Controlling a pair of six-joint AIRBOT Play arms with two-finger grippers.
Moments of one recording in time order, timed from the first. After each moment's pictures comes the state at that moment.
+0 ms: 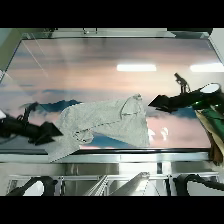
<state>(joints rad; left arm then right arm) 0.36 -1.10 0.64 1.02 -1.43 -1.25 -0.13 -1.42 0.93 -0.69 1.12 1.04</state>
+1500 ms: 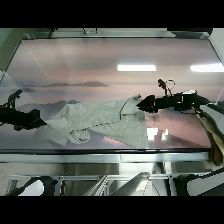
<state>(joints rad) 0.41 -1.19 0.89 1.13 -1.35 -1.28 -0.10 -1.75 1.04 -0.32 1.30 0.81</state>
